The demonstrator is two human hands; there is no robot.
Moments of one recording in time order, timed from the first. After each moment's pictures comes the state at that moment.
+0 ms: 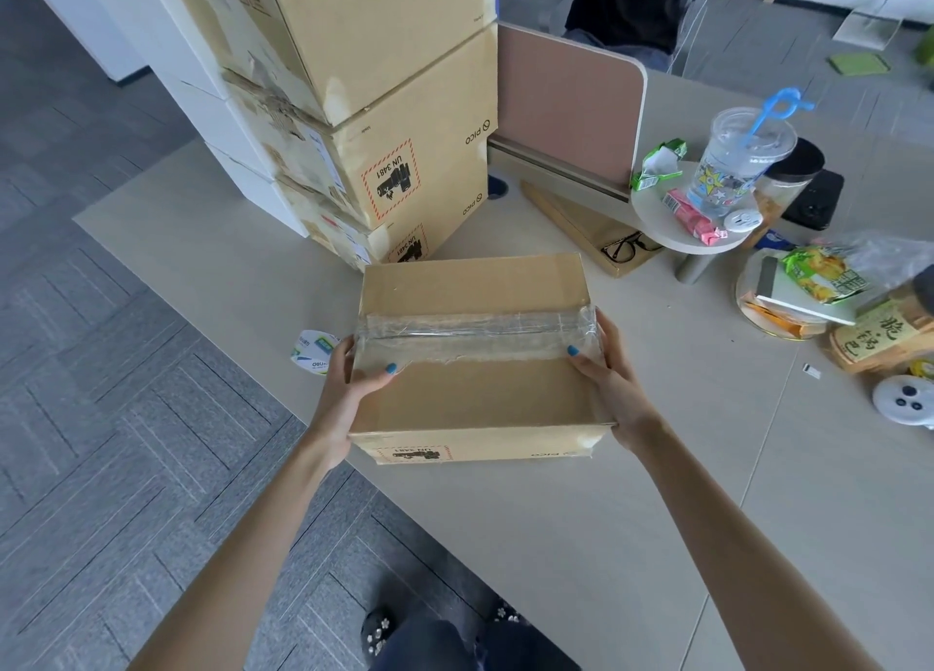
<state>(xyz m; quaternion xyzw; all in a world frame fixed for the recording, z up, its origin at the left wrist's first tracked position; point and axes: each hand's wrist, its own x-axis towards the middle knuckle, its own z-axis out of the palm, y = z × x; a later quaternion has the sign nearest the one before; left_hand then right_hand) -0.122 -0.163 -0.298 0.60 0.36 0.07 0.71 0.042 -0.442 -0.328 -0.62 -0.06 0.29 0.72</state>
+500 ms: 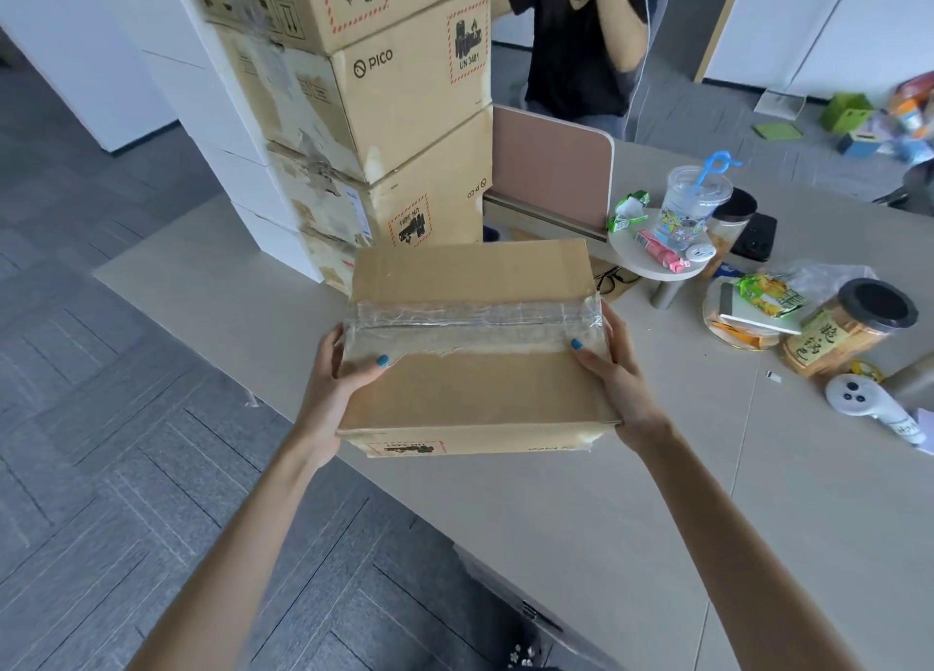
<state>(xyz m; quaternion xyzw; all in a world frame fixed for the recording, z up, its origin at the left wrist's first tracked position) -0.159 -0.133 -0.222 0.63 0.28 0.10 0.72 -0.011 -0.424 -0.245 -0.61 -0.09 0.18 0.77</state>
